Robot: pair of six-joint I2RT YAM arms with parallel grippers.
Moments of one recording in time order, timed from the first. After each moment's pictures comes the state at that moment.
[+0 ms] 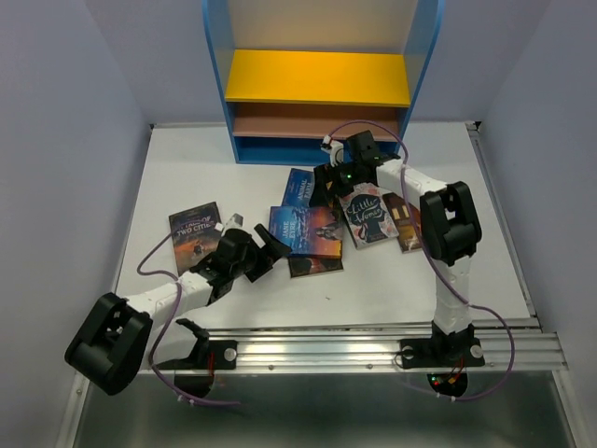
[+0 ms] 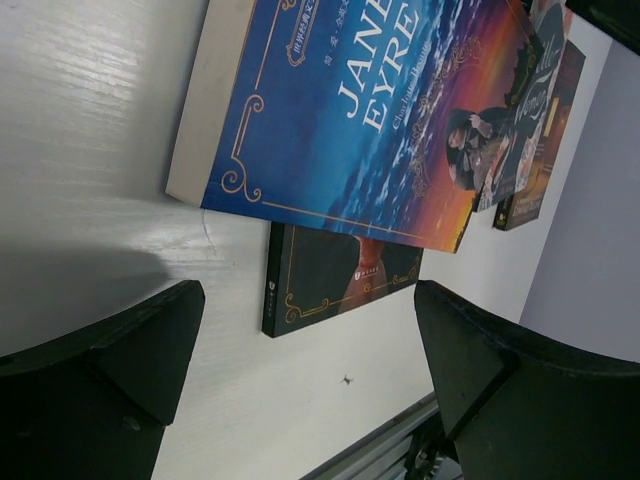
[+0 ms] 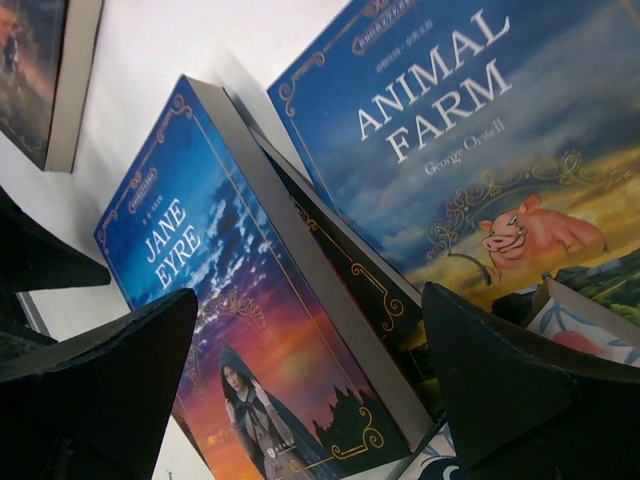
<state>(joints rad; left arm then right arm) -0.56 1.12 0.34 0.15 0.05 -1.13 0.39 2.11 1.63 -0.41 -0.69 0.02</state>
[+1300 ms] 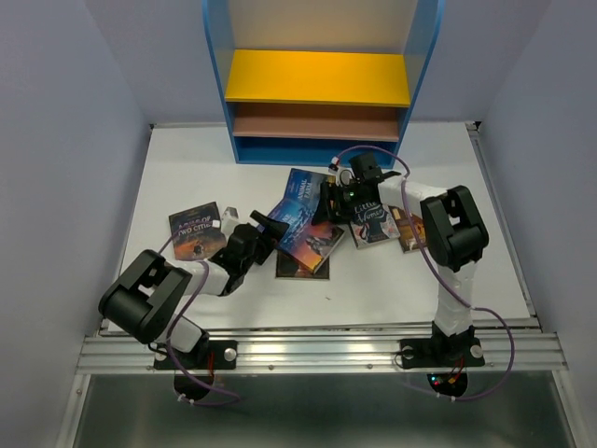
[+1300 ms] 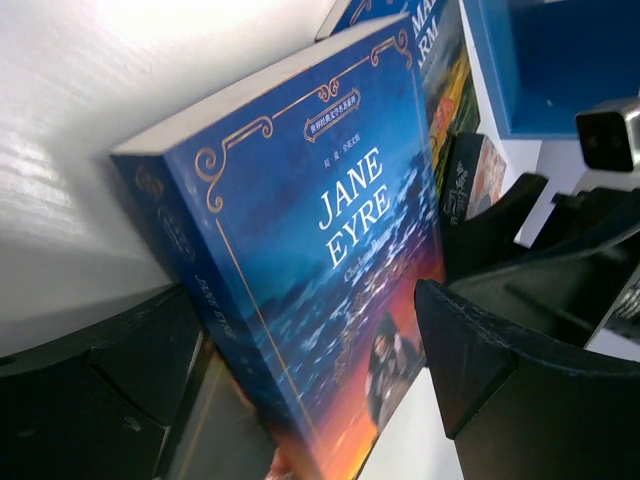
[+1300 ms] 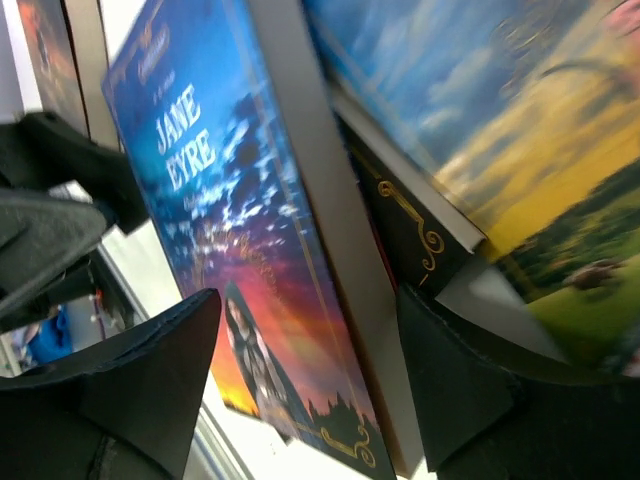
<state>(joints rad) -0.58 1.46 0.35 0.62 -0.19 -1.28 0.40 2.05 1.38 -0.34 -0.73 0.31</state>
